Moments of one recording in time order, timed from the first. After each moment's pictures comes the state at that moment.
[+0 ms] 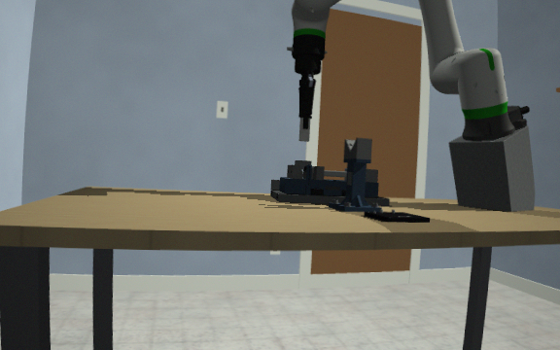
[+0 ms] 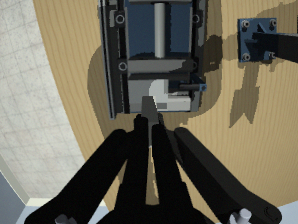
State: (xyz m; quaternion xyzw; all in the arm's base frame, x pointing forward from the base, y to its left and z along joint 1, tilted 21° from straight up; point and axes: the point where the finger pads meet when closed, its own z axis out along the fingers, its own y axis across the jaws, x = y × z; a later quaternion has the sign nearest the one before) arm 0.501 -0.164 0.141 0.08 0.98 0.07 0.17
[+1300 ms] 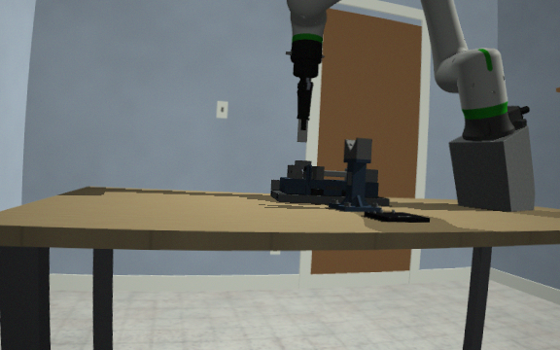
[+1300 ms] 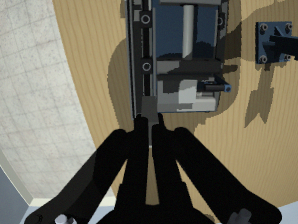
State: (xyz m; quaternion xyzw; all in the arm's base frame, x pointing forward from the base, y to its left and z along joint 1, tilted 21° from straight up) arm 0.493 -0.207 0.134 0.08 0.98 0.07 0.17
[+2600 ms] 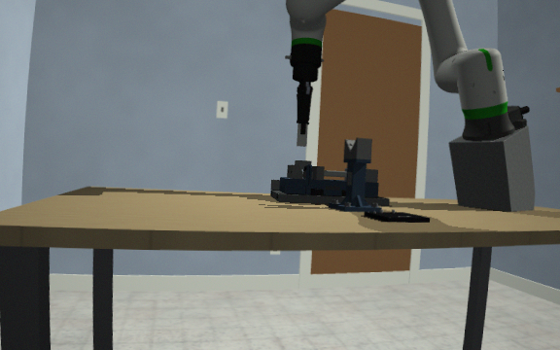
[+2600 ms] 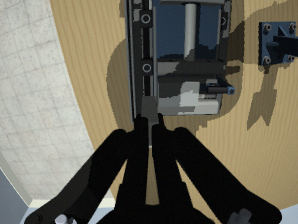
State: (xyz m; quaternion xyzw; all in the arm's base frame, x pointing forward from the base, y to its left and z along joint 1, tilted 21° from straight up) arm 0.498 -0.206 0.123 0.08 0.98 0.07 0.17
